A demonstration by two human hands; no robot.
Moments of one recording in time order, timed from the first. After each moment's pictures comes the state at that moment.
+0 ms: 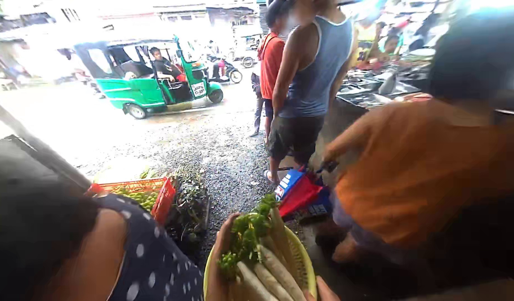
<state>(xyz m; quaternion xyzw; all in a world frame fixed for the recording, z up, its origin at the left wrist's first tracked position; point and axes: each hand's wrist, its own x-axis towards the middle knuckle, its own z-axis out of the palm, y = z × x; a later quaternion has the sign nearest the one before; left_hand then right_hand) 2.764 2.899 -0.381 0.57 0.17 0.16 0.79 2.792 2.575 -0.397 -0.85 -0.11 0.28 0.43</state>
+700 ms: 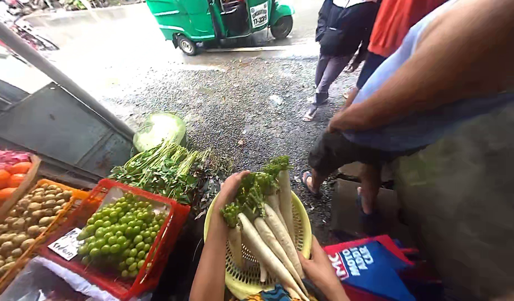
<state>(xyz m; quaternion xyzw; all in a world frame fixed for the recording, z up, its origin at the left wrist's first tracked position) 3.161 3.319 -0.381 0.63 0.47 0.04 0.62 3.230 2.994 -0.435 -0.80 -0.18 0.38 0.44</state>
